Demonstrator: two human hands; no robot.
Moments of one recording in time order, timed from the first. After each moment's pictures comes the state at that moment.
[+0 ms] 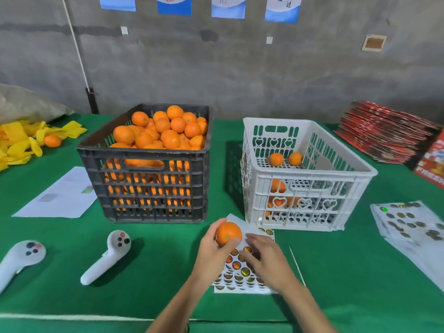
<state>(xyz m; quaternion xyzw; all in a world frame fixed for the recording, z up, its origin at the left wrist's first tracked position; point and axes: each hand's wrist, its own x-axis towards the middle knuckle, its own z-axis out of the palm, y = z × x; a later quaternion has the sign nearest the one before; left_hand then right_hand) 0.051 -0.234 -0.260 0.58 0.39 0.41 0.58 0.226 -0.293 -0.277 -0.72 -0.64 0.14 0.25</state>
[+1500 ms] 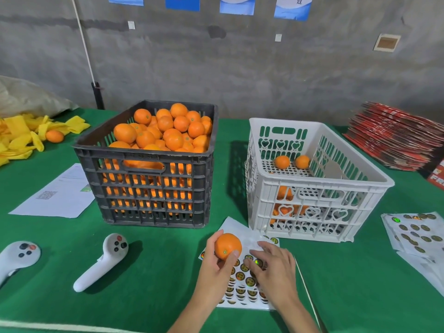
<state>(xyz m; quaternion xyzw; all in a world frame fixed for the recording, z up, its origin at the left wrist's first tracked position) 0.058 -0.241 -0.295 0.57 0.40 0.43 0.58 0.221 -0.293 -0.291 -0.78 -0.55 0.07 0.27</state>
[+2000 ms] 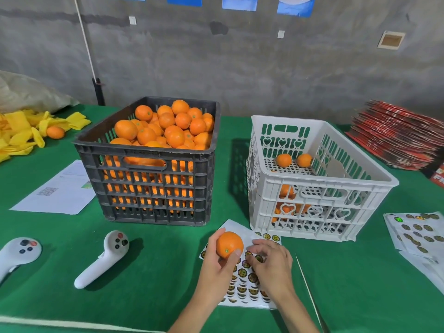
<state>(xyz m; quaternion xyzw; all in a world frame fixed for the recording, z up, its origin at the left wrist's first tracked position) 0.058 -0.241 -0.295 0.57 0.39 0.44 0.57 0.211 -0.281 -0.279 -0.78 -0.51 0.12 0.34</state>
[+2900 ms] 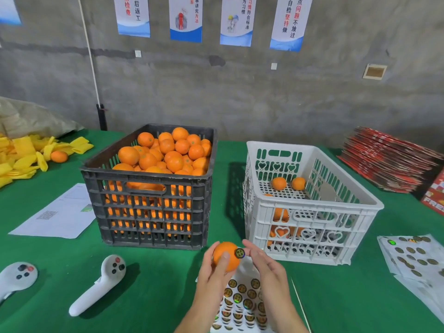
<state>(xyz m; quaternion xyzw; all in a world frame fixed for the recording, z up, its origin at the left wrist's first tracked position) 0.064 -0.237 -0.253 0.41 0.36 0.47 0.70 0.183 -0.300 -0.202 -0.57 -0.38 0.40 0.61</state>
